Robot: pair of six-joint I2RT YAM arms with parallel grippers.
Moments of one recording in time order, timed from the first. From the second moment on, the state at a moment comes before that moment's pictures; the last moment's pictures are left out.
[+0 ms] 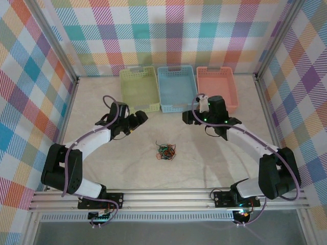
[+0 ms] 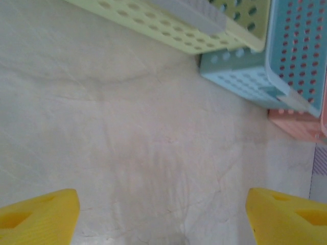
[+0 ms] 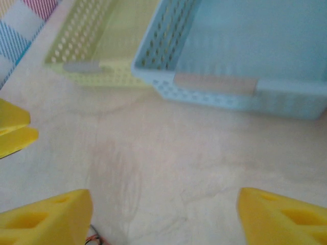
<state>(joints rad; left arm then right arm) -0.33 1.46 0.84 -0.18 0.28 -0.86 0.42 1.42 0.91 -0.14 -0.34 0.26</state>
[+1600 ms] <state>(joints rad) -0.65 1.62 0.94 -0.41 0.15 -0.79 0.59 1.51 0.75 0.06 -0.17 0.20</state>
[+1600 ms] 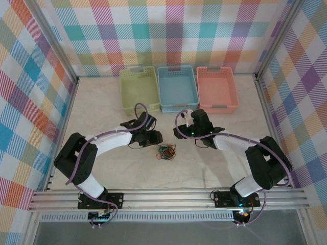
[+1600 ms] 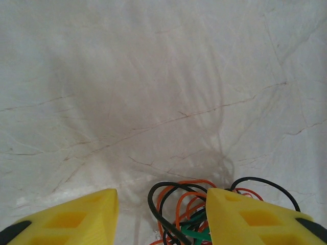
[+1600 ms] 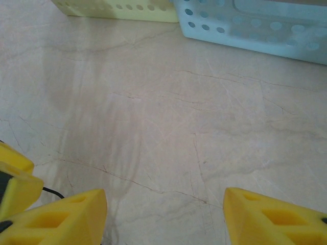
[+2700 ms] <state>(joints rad) -0.66 1.50 0.89 -0.27 0.17 -0.75 0.65 1.42 0.66 0.21 -0.34 0.13</state>
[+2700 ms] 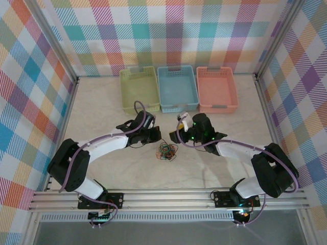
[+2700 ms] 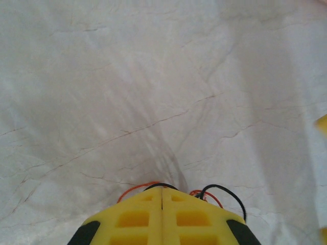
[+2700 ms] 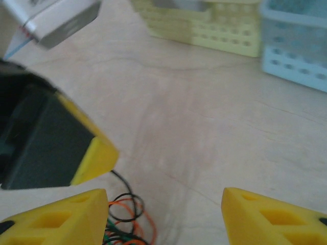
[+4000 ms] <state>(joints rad) -0.69 1.21 0.74 -0.02 0.30 -0.73 0.71 1.51 0.74 0.16 -0.34 0.04</state>
